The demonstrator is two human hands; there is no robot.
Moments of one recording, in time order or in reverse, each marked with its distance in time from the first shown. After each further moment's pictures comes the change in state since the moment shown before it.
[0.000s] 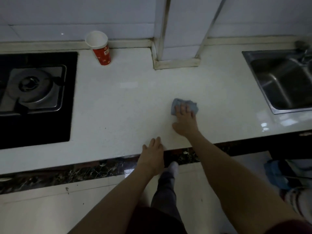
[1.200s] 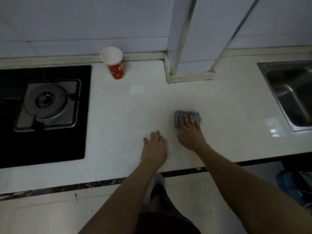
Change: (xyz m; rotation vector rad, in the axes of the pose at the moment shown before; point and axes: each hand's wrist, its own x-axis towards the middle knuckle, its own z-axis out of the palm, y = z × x) left_hand 0.044 -0.063 -0.061 -0.070 0.101 -0.111; right_hand 0.035 -0.033 -0.006 -0.056 -0.019 -0.085
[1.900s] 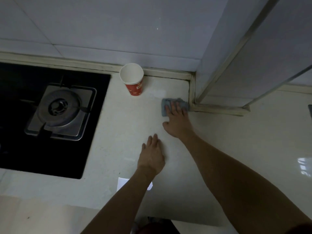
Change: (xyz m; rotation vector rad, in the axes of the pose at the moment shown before) left_hand 0.088 -0.040 -0.055 -0.252 -0.010 -0.270; right_hand 0.198 -0.078 -0.061 -0.097 -0.042 -0.280
